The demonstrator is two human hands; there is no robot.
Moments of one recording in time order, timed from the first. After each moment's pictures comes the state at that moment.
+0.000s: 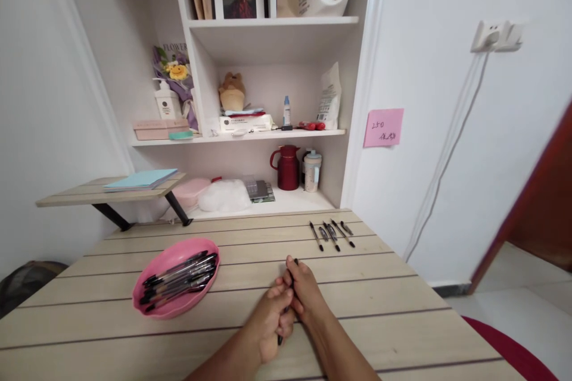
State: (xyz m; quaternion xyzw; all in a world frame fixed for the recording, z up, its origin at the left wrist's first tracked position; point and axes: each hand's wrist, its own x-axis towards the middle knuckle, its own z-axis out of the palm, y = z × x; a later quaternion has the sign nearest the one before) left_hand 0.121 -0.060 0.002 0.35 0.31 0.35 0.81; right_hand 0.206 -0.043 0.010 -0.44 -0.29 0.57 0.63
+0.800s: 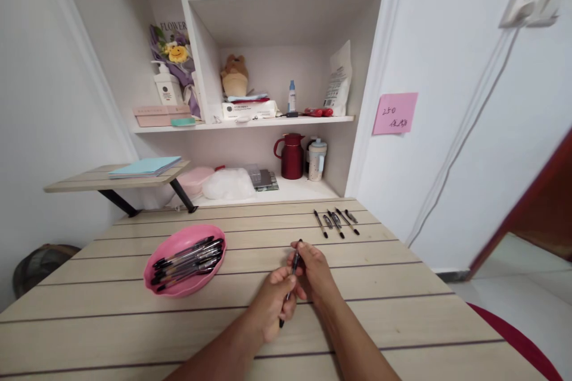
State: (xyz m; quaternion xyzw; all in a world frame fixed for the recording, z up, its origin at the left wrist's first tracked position) left_hand 0.111 -0.062 0.004 0.43 0.29 0.34 0.79; right_hand 0.221 -0.049 0.009 -0.40 -0.28 0.56 0.67
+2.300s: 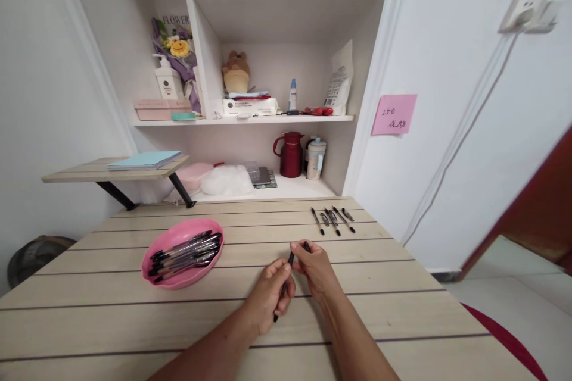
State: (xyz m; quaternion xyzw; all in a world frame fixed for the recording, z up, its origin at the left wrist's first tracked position) left_hand 0.108 -0.068 0.012 0.46 0.30 0.36 0.76; right_hand 0.227 -0.062 0.027 -0.46 -0.28 0.52 0.66
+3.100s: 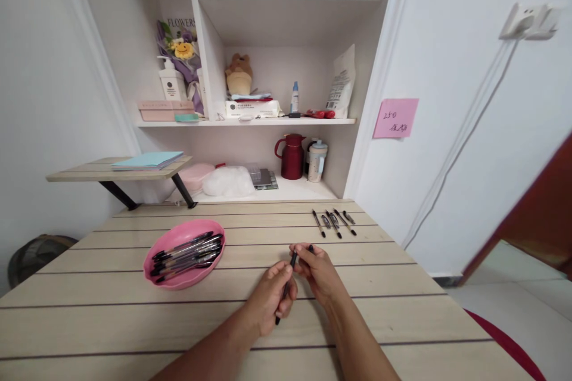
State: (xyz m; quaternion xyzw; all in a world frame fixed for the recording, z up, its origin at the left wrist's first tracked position) left_hand 0.108 -0.066 0.009 0.44 0.28 0.35 0.78; right_hand 0.230 -0.062 0.024 -0.43 -0.30 0.55 0.65
